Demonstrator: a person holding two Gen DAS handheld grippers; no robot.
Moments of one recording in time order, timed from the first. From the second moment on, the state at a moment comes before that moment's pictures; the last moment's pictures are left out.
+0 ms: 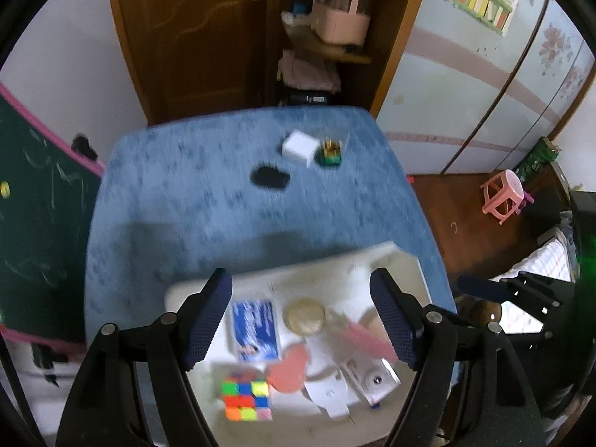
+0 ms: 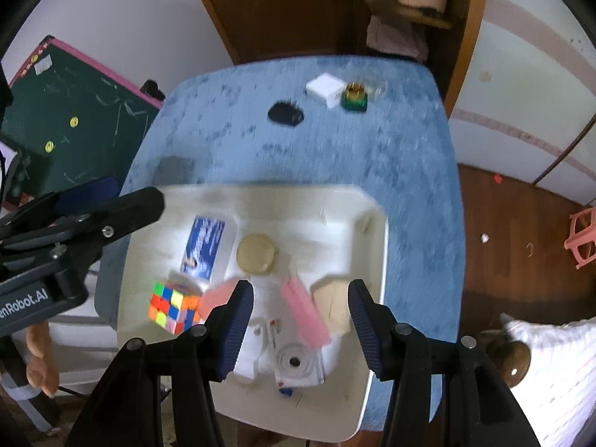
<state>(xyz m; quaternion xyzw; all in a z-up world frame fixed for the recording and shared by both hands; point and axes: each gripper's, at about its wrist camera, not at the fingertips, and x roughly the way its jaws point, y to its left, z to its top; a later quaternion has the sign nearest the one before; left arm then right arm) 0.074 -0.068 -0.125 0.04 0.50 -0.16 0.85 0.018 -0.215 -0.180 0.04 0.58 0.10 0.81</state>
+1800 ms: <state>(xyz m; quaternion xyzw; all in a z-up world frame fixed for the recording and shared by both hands) 0.307 -0.118 -0.325 0.10 0.62 -0.14 0.77 0.312 -0.249 -0.344 0.13 0.65 0.02 0.74</state>
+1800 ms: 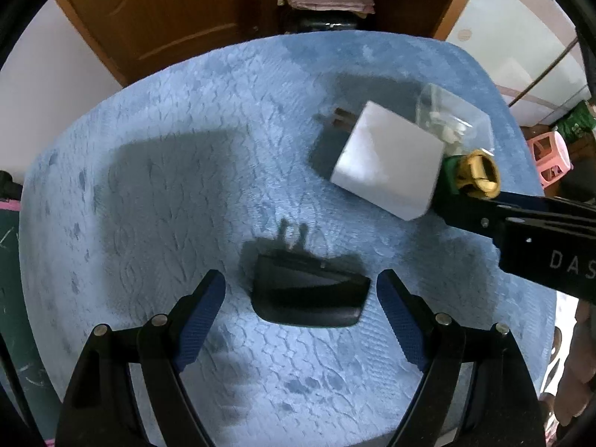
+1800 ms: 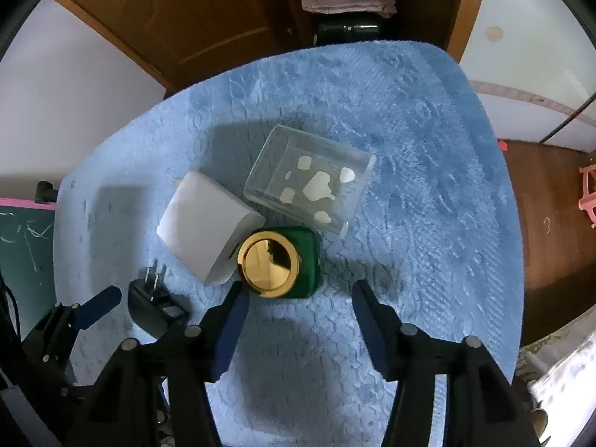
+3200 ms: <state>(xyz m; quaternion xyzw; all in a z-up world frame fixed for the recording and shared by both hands) 0.169 -0.074 -0.150 0.02 0.49 -0.21 0.85 0.191 -0.234 -0.213 0.13 0.56 0.09 0.81</state>
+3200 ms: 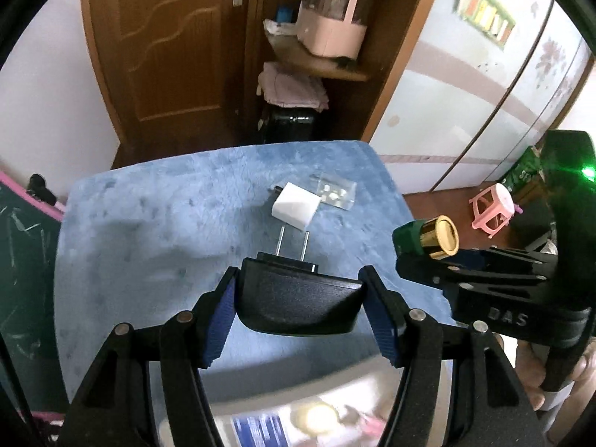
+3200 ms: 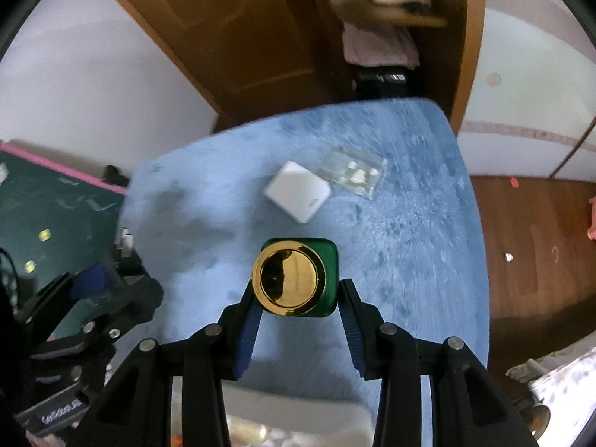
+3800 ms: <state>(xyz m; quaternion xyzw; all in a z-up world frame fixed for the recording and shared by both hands) 0.053 -0.045 -0.203 -0.01 0.54 -0.14 0.83 0.010 -0.194 -0.211 0.05 0.58 0.12 0.80</state>
